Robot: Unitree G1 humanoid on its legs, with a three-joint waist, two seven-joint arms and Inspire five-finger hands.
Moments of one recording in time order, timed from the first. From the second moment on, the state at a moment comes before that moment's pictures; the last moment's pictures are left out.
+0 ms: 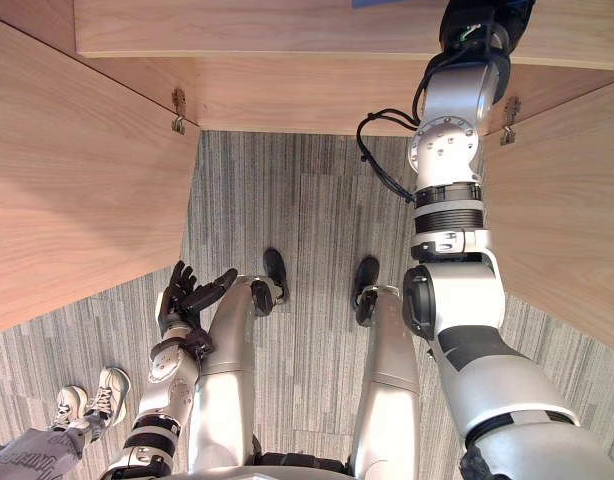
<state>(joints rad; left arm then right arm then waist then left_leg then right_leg) -0.14 0.01 0.17 0.55 -0.34 -0.20 0.16 -1.26 -0.28 -0.16 0.61 1.16 -0.29 -0.42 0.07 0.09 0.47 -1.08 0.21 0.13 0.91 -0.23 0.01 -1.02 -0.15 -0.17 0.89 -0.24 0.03</state>
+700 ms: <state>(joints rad) -0.13 0.02 0.13 0.64 -0.36 -0.22 0.14 -1.27 -0.39 0.20 0.86 0.93 -0.10 -0.21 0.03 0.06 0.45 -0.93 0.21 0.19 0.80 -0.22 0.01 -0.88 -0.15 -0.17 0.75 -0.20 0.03</state>
